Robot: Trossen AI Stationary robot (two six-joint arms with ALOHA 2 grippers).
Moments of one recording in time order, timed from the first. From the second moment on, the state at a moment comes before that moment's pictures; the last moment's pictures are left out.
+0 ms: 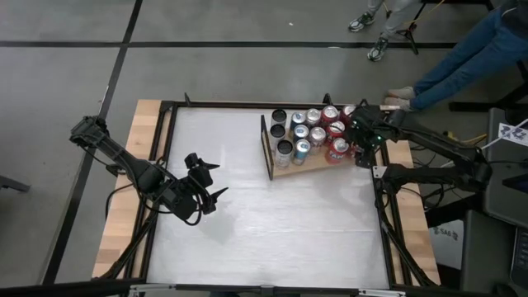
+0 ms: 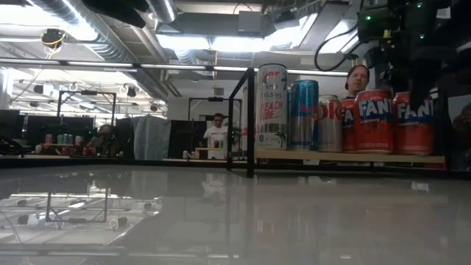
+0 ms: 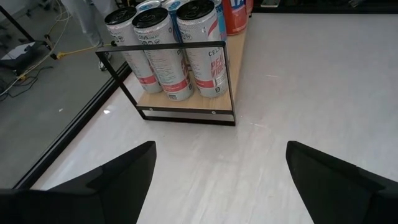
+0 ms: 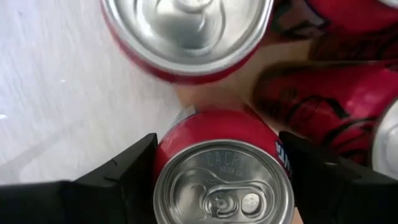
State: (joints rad) left arm -0.57 1.20 1.01 -0.75 -0.90 -0.62; right arm -0.59 1.06 0.93 -1.28 0.03 -0.40
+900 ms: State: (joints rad) left arm -0.57 1.20 1.01 -0.75 -0.90 -0.62; right arm -0.59 1.06 0.95 -1.28 0.07 -0.40
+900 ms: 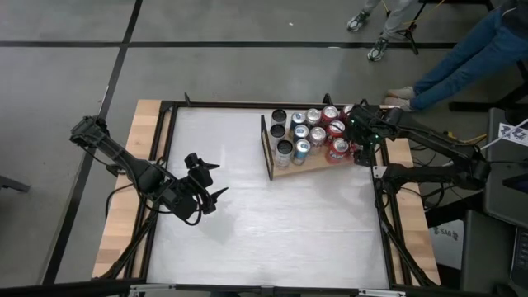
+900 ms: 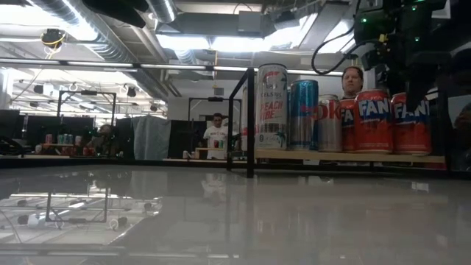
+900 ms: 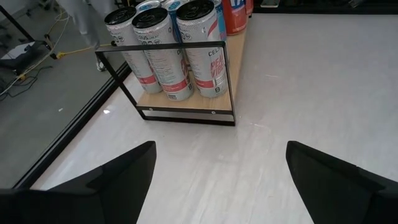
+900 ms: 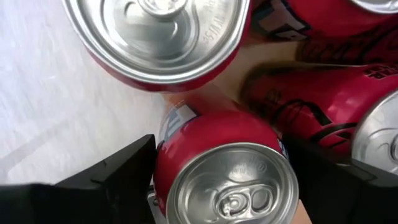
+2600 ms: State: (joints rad) left arm -0.57 1.20 1.01 -0.75 -0.90 -0.62; right arm -0.59 1.06 0.95 -1.28 0.09 -0.39
